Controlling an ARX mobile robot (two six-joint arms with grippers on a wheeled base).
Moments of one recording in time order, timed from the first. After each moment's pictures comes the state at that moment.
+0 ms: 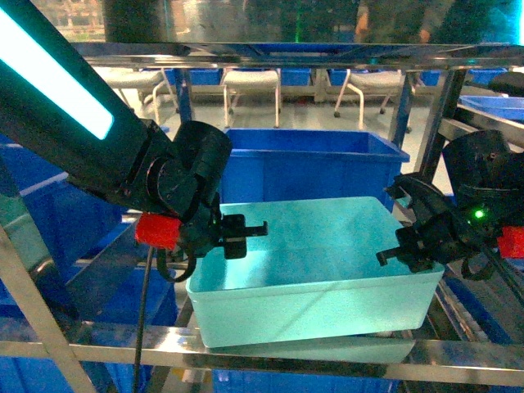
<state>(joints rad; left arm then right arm) -0.32 2.45 1.53 -0.04 -0.15 -0.33 0.10 2.45 1.48 0.05 -0.16 -0.21</state>
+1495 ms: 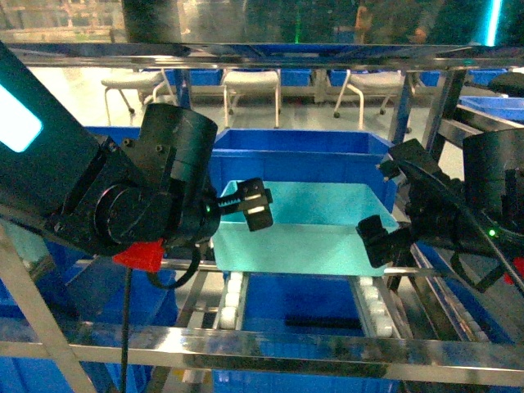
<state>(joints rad) -0.36 2.26 1.20 0.41 -0.17 -0.47 0.14 2.34 1.18 0.63 -0.22 -0.28</state>
